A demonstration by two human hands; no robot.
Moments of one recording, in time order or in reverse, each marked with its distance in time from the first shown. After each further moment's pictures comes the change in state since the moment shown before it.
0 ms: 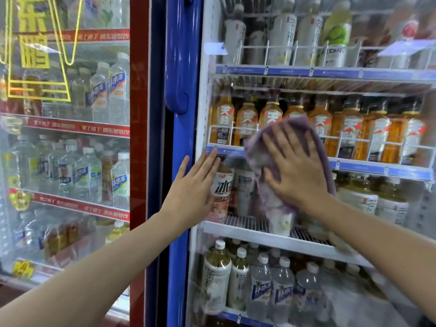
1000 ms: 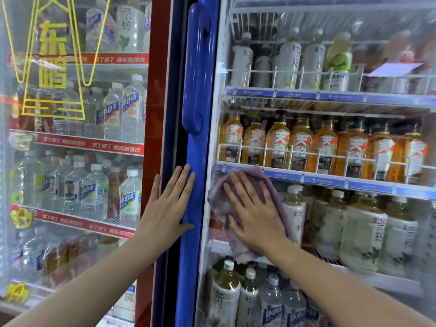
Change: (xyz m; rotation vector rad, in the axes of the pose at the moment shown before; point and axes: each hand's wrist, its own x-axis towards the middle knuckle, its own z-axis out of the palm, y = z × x) left_hand -0.036 -0.065 0.001 0.063 0.042 -0.104; right_hand -0.014 -0.120 0.028 0.119 -0.017 -0.079
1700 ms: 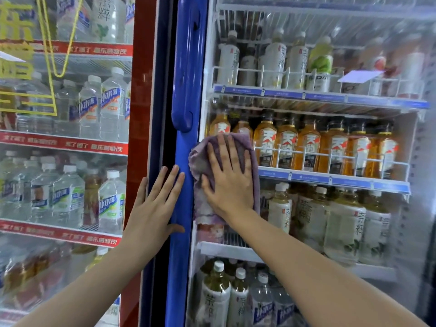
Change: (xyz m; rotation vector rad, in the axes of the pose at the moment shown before) left_hand -0.001 -0.007 0.010 -0.103 0.077 0.008; right_hand 0.084 -0.024 -0.009 0.014 0.117 0.259
